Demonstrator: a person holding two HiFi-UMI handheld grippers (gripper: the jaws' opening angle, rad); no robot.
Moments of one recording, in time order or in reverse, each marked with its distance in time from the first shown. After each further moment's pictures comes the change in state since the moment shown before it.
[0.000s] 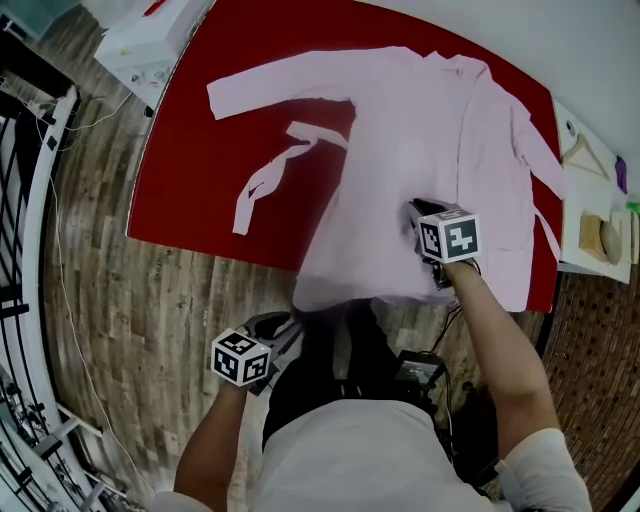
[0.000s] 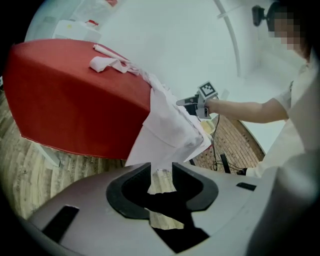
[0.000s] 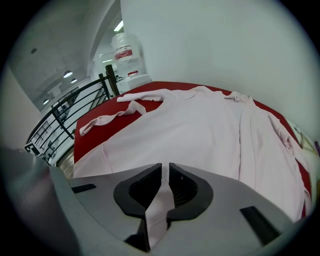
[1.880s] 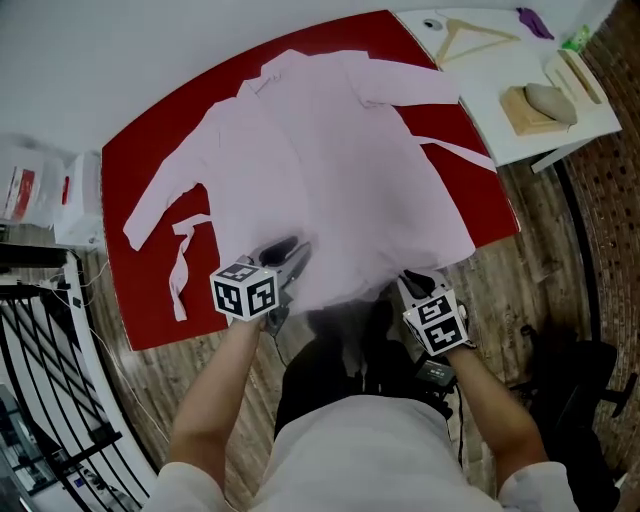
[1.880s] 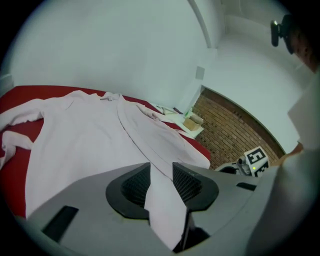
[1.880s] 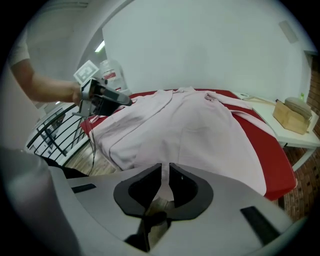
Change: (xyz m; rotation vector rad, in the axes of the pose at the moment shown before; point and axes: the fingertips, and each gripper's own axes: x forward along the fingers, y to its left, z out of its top) left arm 0.202 -0.176 0.226 0.414 0.077 -0.078; right arm -0.164 -0.065 -0.227 0.226 -0.137 -0.104
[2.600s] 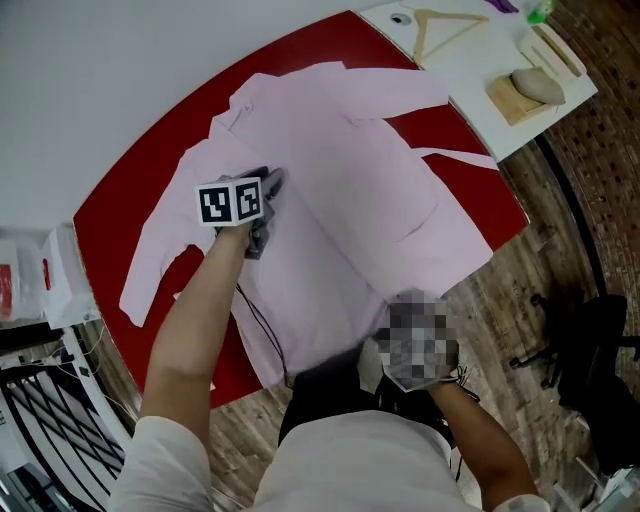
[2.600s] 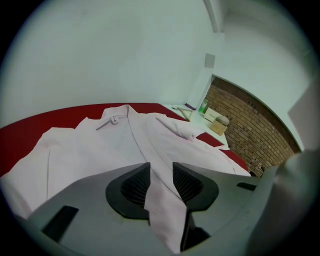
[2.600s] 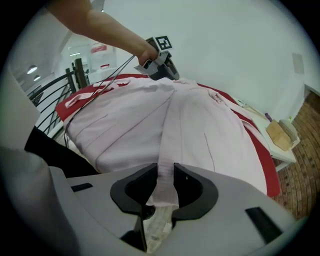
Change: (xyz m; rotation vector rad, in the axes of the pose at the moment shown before) left arm 0.115 0.158 0.173 0.139 0.102 0.063; right arm 0.056 0.052 0.024 -0.074 0.151 -0.256
